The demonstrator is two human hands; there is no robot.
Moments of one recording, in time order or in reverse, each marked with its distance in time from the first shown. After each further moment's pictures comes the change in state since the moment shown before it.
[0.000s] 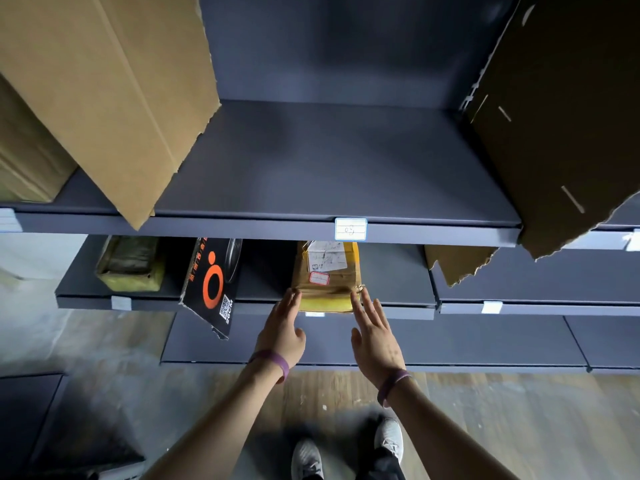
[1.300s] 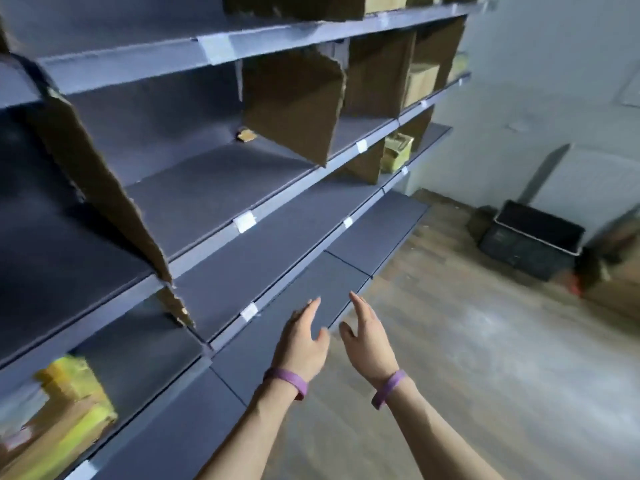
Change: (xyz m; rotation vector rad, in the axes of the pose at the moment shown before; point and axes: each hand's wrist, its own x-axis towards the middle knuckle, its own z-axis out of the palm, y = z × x) left_hand -0.134 0.359 0.166 -0.116 -0.535 0.687; right_hand -0.251 0.174 -0.212 0.354 0.711 0.679
